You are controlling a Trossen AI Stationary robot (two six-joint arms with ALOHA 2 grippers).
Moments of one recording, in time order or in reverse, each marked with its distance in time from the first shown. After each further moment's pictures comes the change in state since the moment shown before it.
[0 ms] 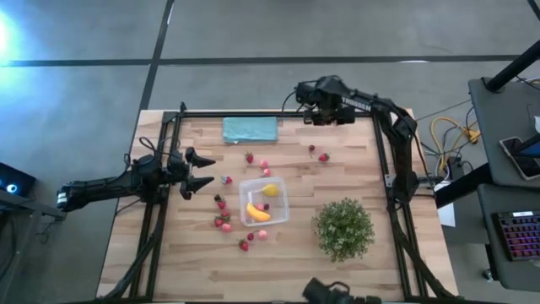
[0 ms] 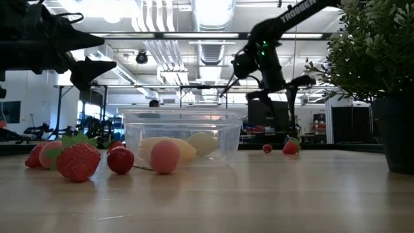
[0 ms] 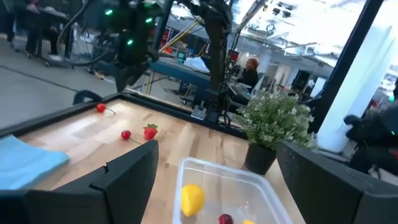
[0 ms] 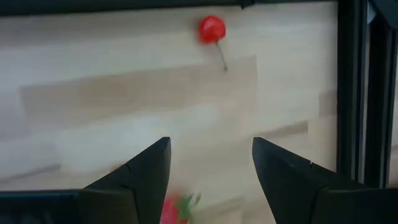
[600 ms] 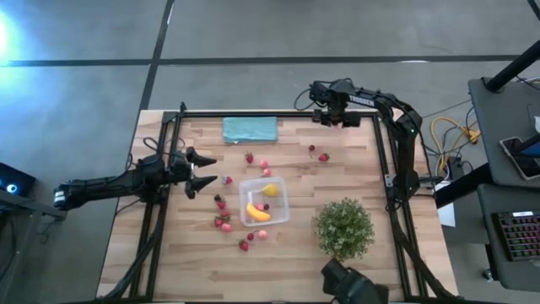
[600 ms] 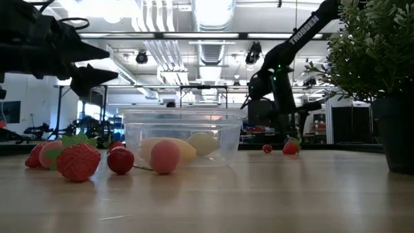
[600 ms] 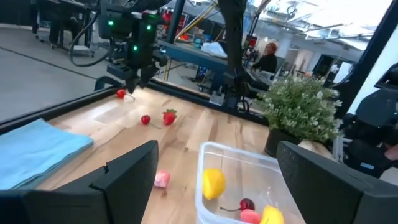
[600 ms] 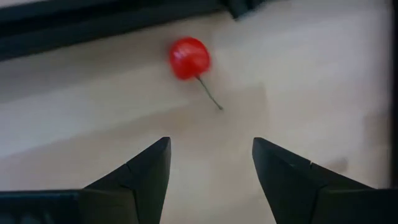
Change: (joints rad) left arm 0.000 0.056 0.000 -0.025 -0.059 0.031; right arm -0.176 0.001 -0.245 0.289 -0.069 -0.054
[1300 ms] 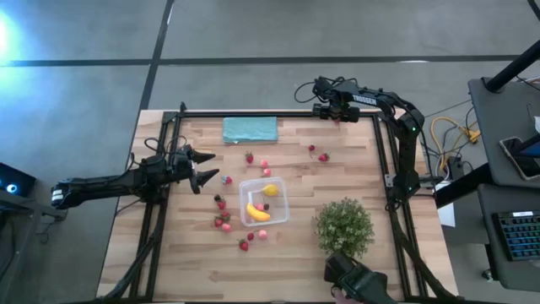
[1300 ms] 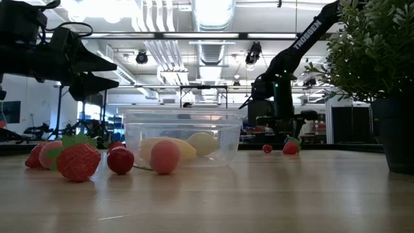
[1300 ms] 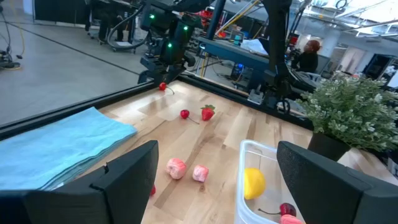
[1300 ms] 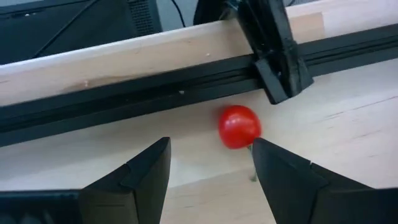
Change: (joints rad) left arm 0.000 0.056 0.000 0.001 -0.156 -0.005; right arm -0.065 0.000 -0.066 0.252 0.028 -0.113
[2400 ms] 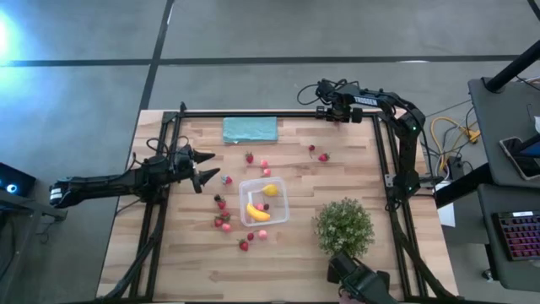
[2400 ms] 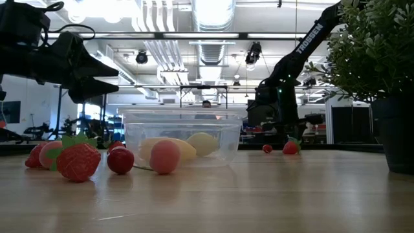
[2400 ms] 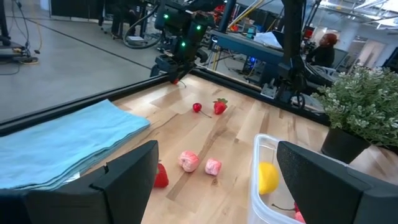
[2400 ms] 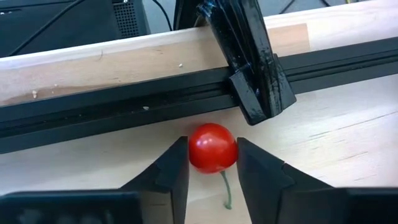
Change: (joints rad) left arm 0.000 0.038 0.000 0.000 -0.046 0.001; right arm -0.020 0.000 -0.071 0.070 0.044 -0.062
